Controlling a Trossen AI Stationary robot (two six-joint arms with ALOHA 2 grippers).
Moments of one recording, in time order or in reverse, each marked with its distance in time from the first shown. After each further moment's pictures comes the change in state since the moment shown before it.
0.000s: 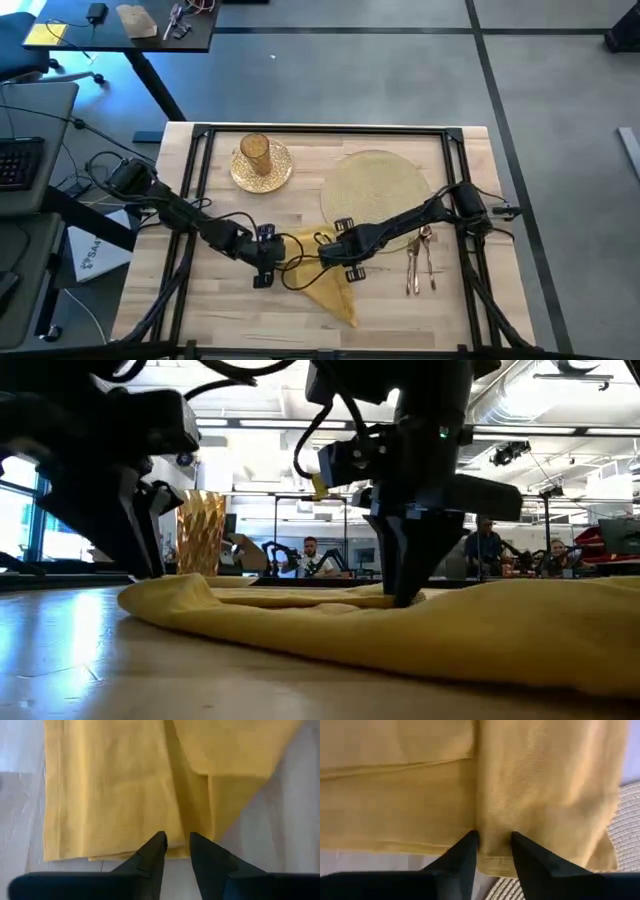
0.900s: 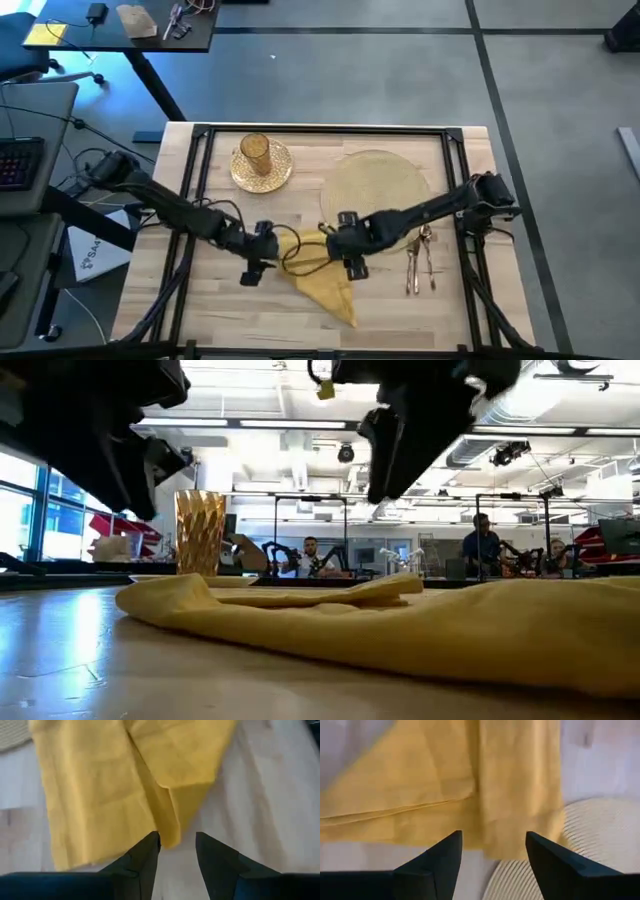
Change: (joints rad) left arm 0.004 -0.138 0.000 -0.027 0.082 0.158; right arm 0.016 -0.181 0.000 0.033 -0.033 -0.020
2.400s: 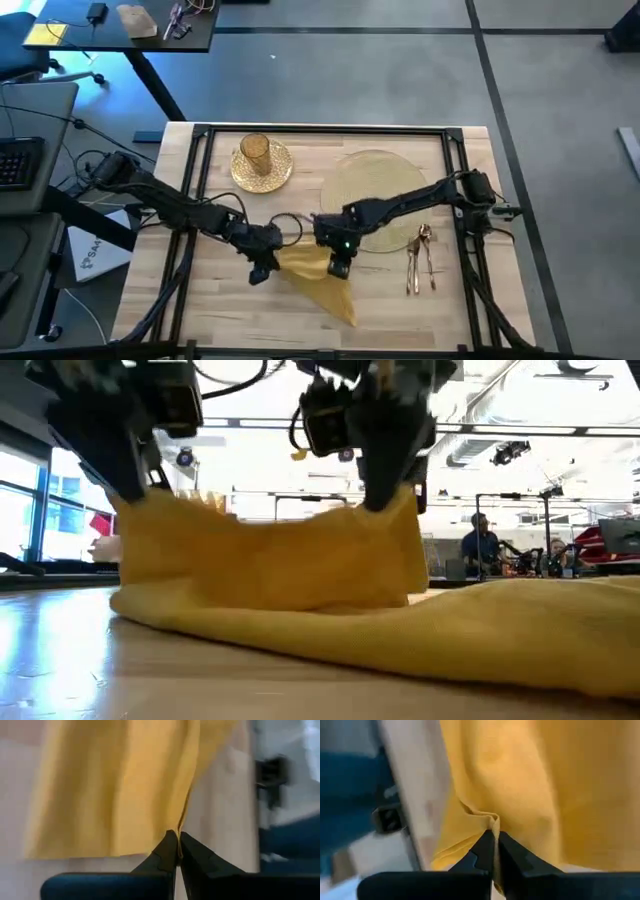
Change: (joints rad) left arm 0.105 -0.022 -0.030 0.055 0.203 -0.375; right arm -0.162 0.078 0.000 0.099 -0.572 0.523
